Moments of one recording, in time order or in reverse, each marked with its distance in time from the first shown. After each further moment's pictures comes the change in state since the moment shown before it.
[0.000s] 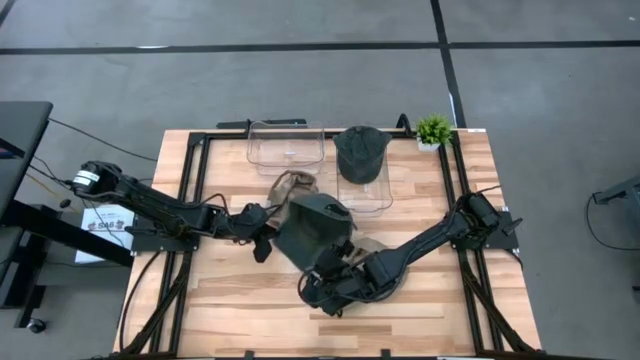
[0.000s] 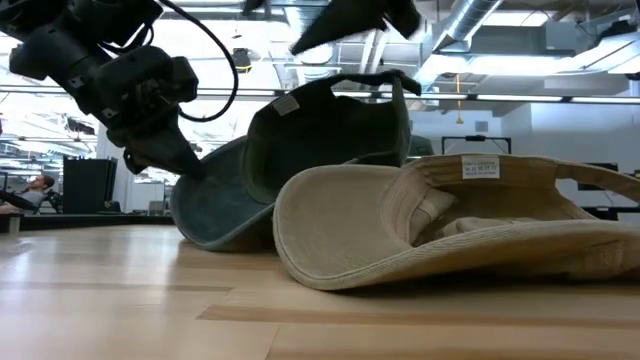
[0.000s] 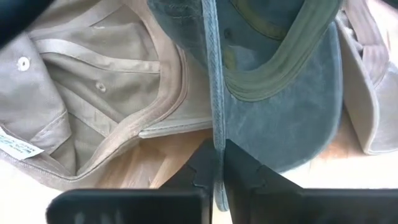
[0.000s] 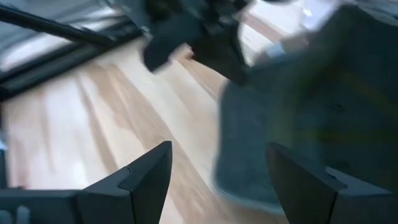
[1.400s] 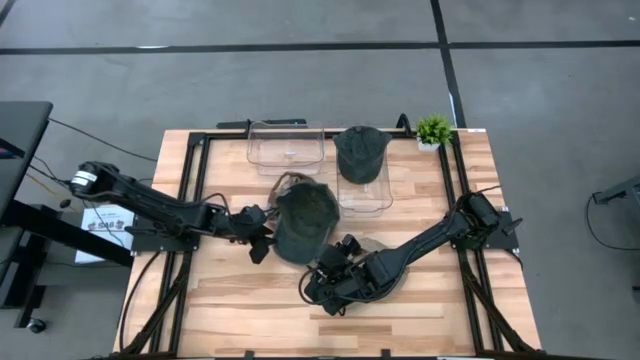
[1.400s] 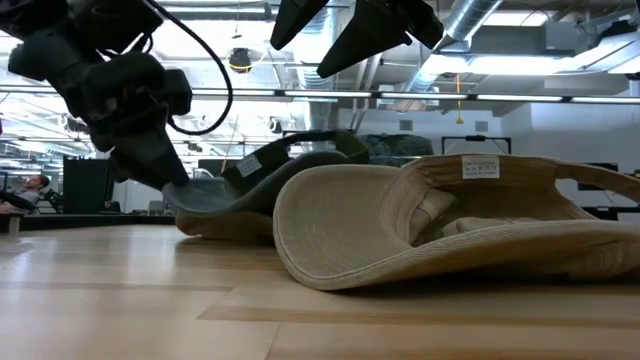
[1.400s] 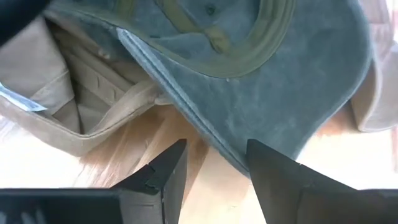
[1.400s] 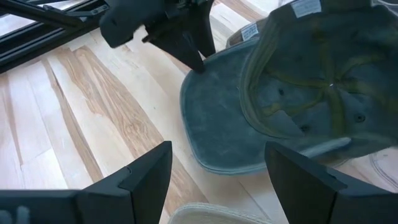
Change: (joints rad) left arm 0.011 -0.014 -0.001 -0.095 0.097 -0.076; right arm -0.003 -0.001 0.000 -0.149 -0.003 0.107
